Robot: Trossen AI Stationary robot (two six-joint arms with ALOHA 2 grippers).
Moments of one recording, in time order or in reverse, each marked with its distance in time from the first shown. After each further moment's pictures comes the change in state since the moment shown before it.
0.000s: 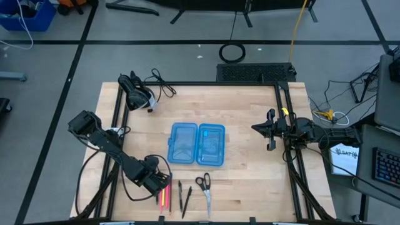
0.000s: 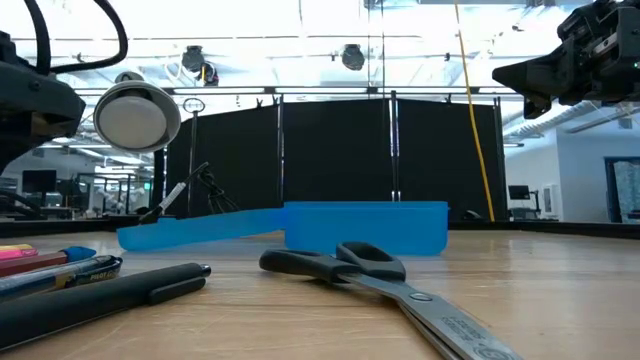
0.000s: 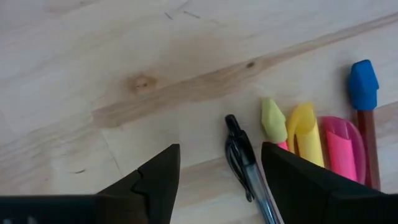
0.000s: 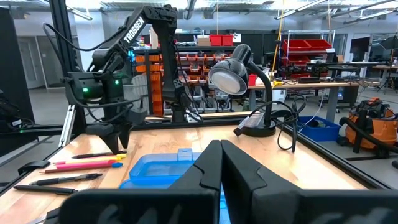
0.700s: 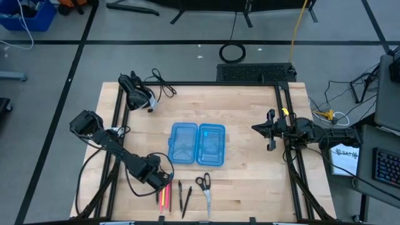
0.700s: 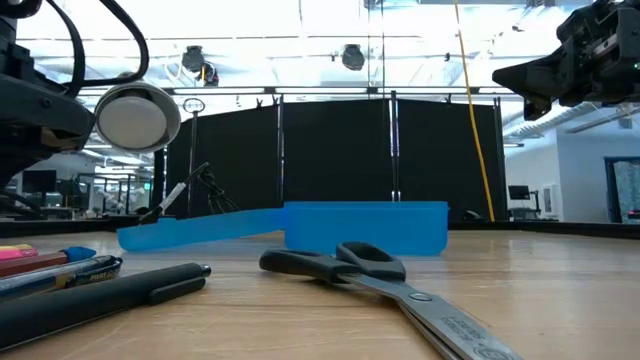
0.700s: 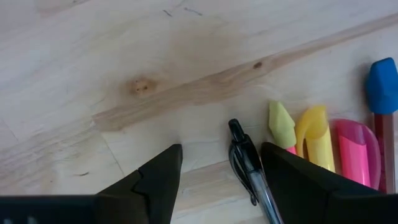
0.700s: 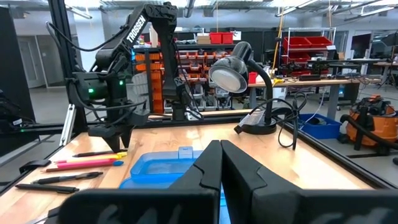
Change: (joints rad) left arm 0.059 0.058 -0.030 0.067 0.068 0.077; right arm 0.000 0.000 -0.001 -0.009 0.000 0.010
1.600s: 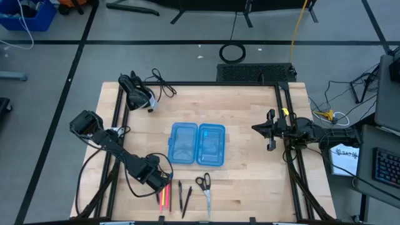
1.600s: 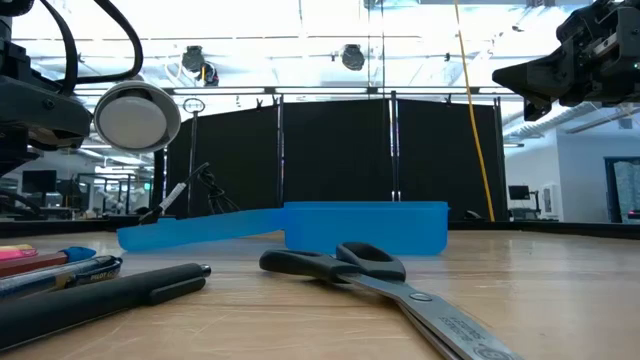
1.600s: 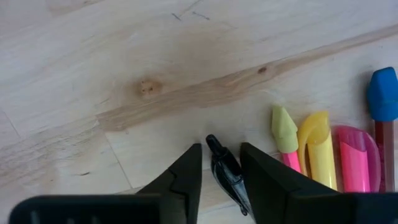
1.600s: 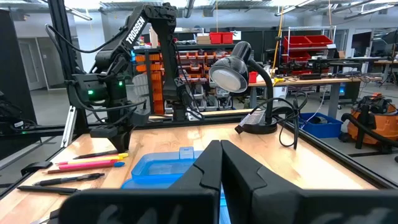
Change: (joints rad) left arm -0.003 0.002 0.002 0.003 -0.034 -0.034; right arm 0.000 0.000 0.001 0.001 0.000 0.009
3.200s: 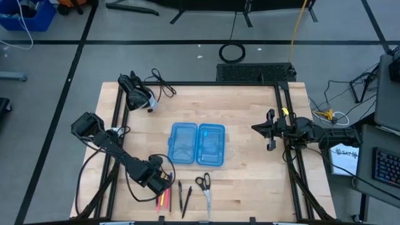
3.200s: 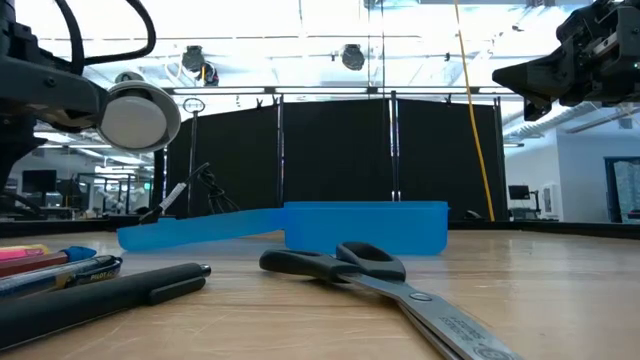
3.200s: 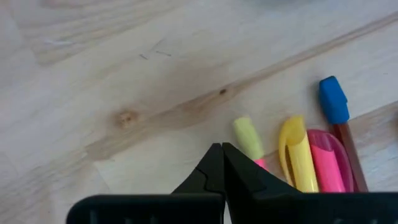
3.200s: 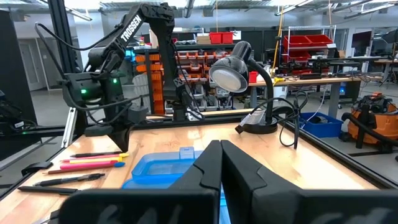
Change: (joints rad) left arm -0.029 -0.016 0.094 -0.127 -0.087 0.087; right arm 0.000 0.000 -0.001 0.000 0.000 0.004
